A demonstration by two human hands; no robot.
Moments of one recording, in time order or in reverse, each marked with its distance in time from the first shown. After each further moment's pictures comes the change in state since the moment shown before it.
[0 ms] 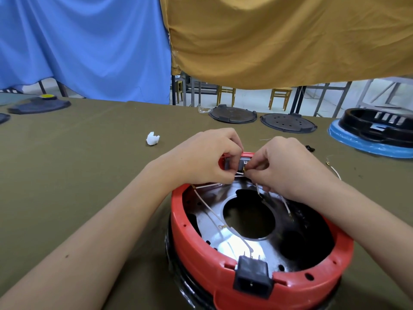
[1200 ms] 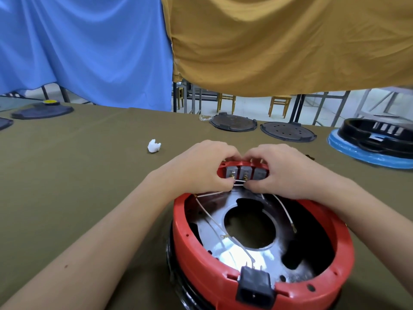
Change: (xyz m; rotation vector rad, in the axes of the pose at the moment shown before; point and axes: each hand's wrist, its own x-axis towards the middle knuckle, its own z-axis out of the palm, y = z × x) left_hand -0.002 0.004 -0.003 0.063 -0.039 -0.143; right_hand 0.026 0.022 -0.004 -0.162 -0.060 -0.252
